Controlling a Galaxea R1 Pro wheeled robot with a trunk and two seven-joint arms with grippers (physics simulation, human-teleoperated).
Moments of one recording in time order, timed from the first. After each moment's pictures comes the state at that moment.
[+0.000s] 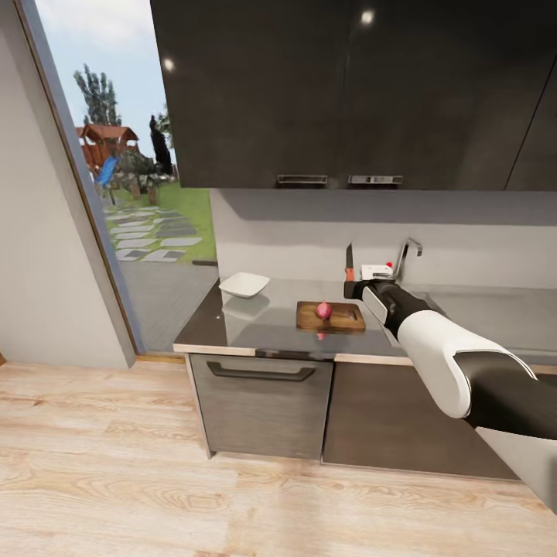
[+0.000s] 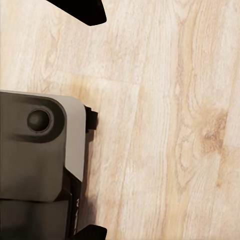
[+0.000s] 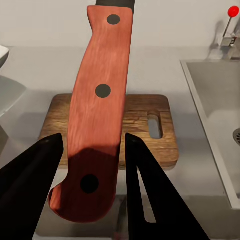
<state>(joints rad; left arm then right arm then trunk) -0.27 -0.02 0.00 0.07 0.07 -0.29 0.09 -1.40 0.02 0.02 -0.17 -0.06 0.31 -0.09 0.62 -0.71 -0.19</state>
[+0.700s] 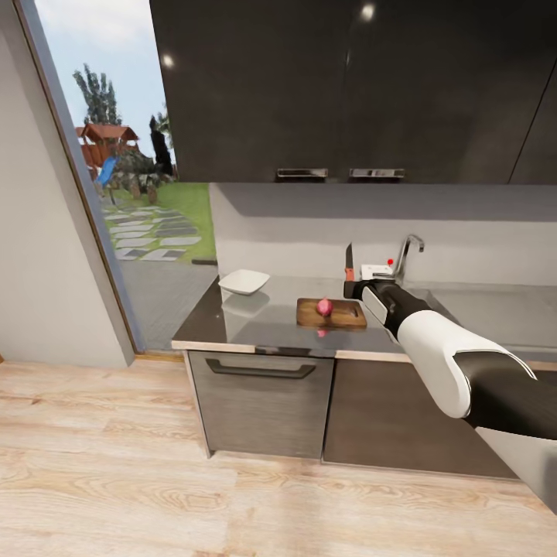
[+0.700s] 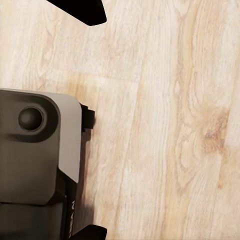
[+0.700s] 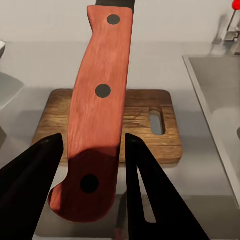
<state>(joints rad) -0.27 -0.02 0.00 0.07 0.07 -0.29 0.09 -1.40 0.03 0.02 -0.17 -0.06 0.31 -0.10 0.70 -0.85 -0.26</state>
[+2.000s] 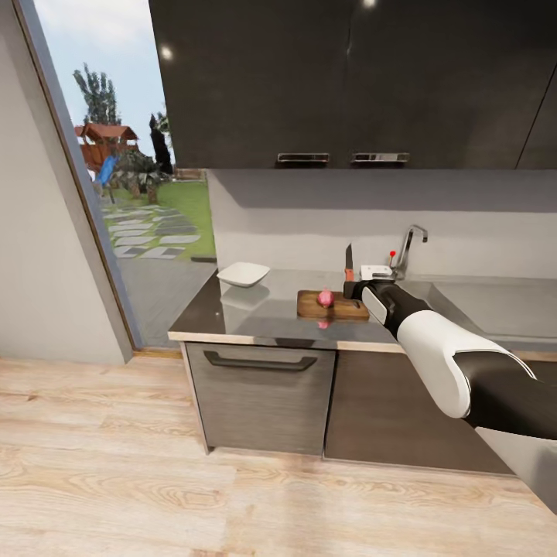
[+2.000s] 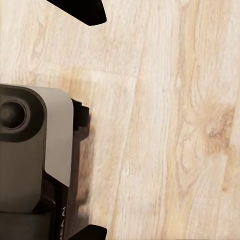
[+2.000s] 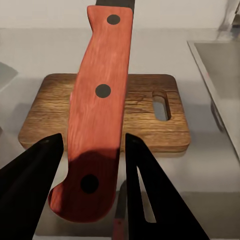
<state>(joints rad) -0.27 -0.03 0.00 0.07 0.07 -0.29 0.09 -1.40 0.03 0.02 -0.17 -0.06 0.31 -0.10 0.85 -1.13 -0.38</state>
